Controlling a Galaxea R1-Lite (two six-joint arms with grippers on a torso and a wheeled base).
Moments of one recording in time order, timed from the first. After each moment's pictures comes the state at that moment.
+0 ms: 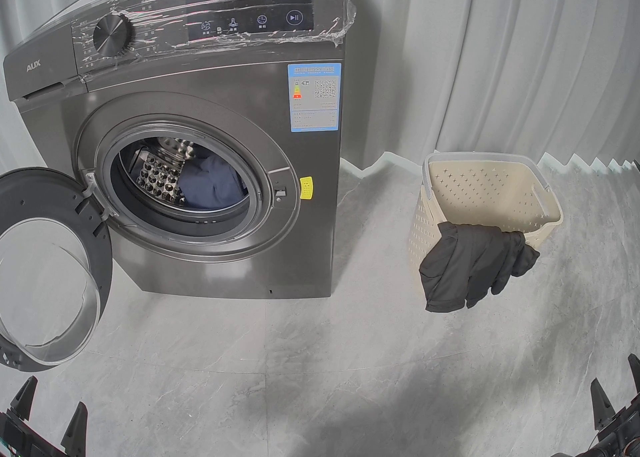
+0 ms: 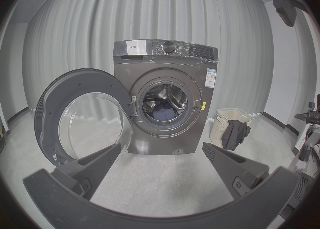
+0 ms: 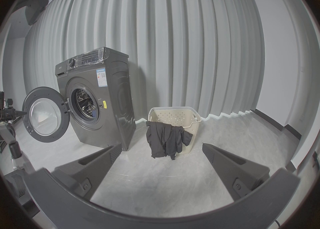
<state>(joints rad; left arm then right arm) 0.00 0.01 -0.02 0.01 -0.02 -0.03 0.01 0.01 -0.02 0.01 0.01 0.00</state>
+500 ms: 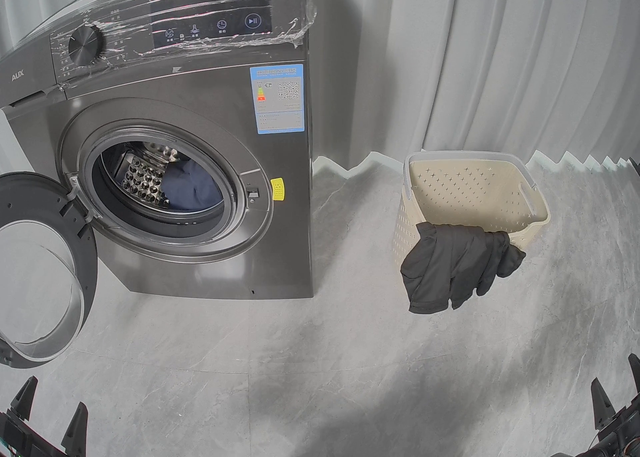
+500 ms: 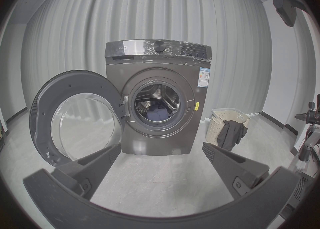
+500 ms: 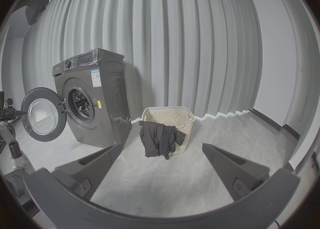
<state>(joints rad) 0.00 0.01 -0.02 0.00 -0.02 -0.03 0.01 0.01 -0.02 0.01 0.01 0.00</state>
